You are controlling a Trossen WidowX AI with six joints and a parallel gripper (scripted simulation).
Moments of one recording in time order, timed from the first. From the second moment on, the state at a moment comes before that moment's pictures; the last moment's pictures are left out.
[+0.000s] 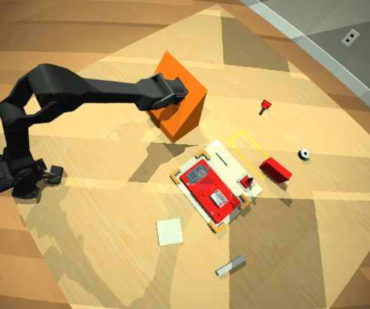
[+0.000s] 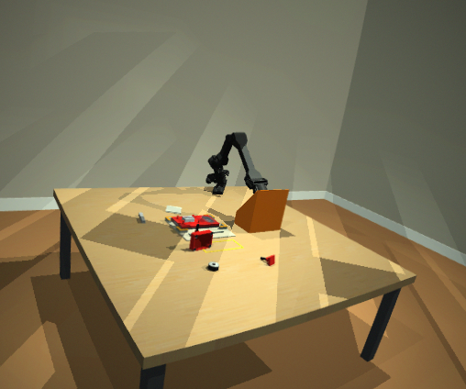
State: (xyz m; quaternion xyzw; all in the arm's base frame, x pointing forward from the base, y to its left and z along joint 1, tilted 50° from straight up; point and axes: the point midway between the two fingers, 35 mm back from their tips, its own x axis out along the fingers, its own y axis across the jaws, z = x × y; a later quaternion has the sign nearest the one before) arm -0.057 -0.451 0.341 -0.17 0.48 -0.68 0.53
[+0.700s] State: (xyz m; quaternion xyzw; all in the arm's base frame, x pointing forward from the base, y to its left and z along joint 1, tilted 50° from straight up) arm 0.147 -0.426 0.356 -0.16 0.29 -0.58 0.74
